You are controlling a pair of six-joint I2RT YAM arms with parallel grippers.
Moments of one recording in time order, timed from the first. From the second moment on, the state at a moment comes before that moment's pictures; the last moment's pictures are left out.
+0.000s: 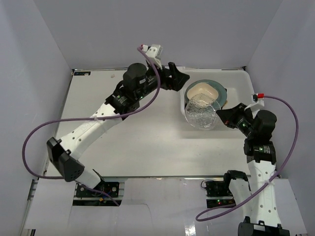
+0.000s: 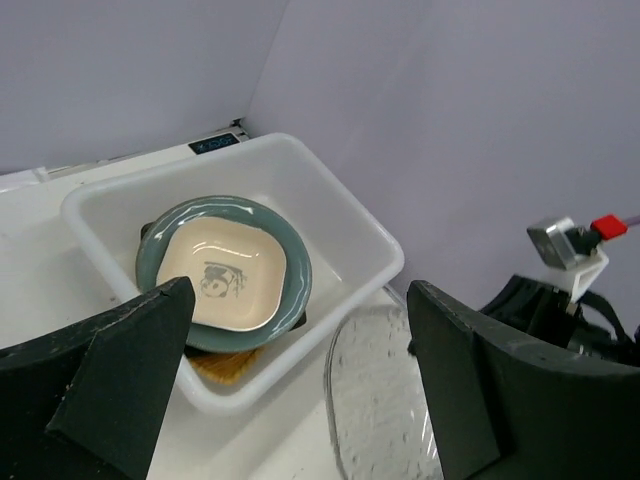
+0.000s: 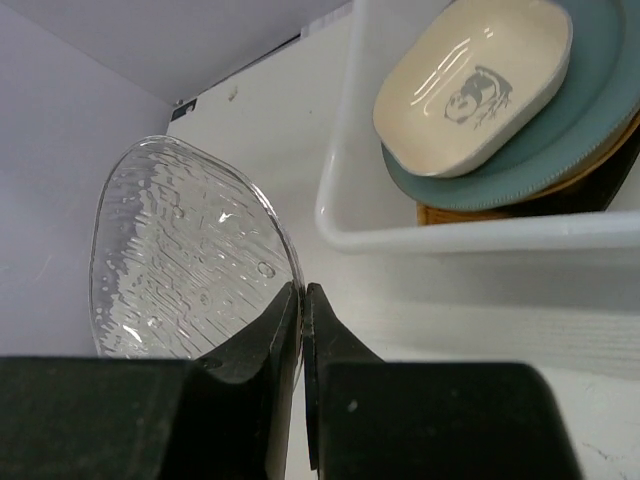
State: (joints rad) left arm -0.78 1.55 1.64 -0.05 0.05 -0.41; right arm -0.11 0.62 0.72 -0.34 -0.55 0.58
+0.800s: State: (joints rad) left arm -0.78 0.96 0.84 -0.20 -0.25 -0.36; right arm -0.06 1.46 1.07 -0.10 -0.20 0.48
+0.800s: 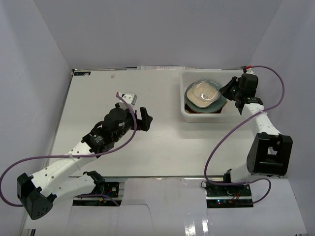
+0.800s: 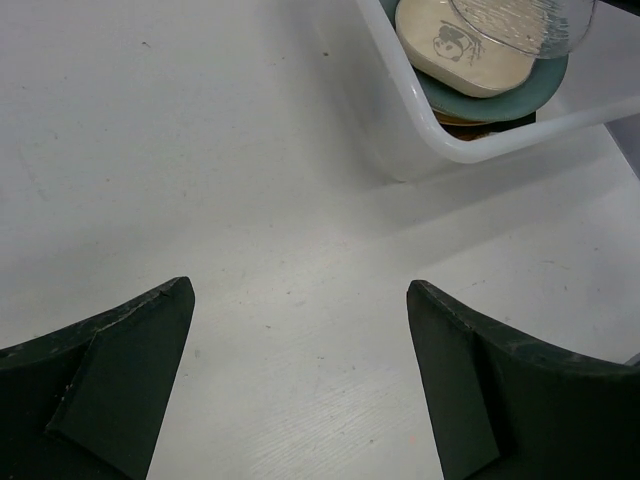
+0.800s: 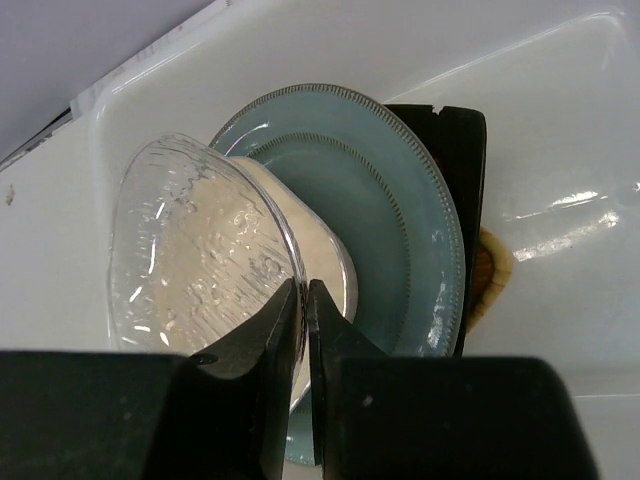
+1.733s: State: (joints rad) left arm -0.78 0.87 0.84 -0.19 -0.25 -0.35; right arm 0.08 0.77 0.82 -0.17 -0.08 0.43
